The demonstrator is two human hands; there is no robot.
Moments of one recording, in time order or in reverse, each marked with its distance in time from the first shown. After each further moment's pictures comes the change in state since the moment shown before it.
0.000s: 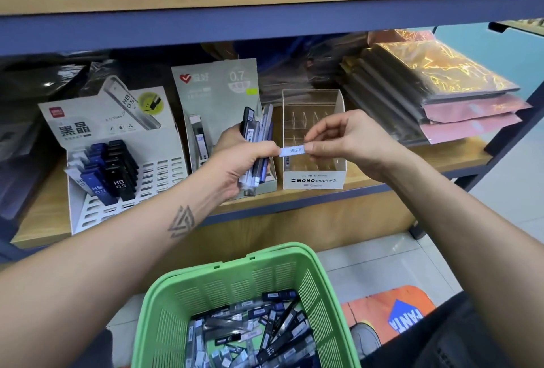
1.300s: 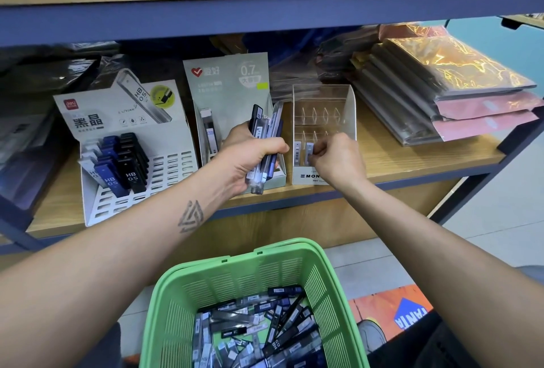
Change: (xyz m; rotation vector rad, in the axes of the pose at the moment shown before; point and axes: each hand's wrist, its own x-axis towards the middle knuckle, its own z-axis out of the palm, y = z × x) left_hand -0.005 0.000 -0.005 -0.021 -0.012 -0.020; right_hand 0.021 0.042 0.064 -0.642 0.481 0.276
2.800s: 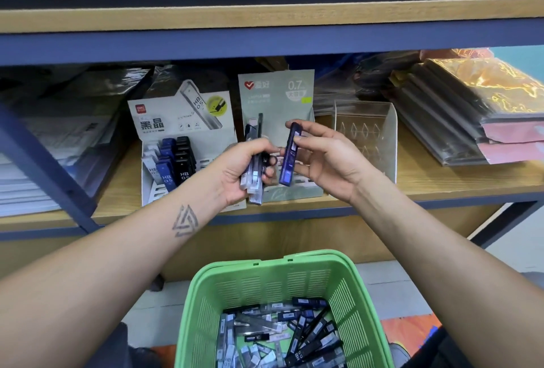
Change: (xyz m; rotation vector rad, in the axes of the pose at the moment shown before) left_hand -0.022 0.012 -0.074 -0.337 -0.147 -0.212; right_hand -0.027 -0.084 -0.003 1.382 -0.763 0.000
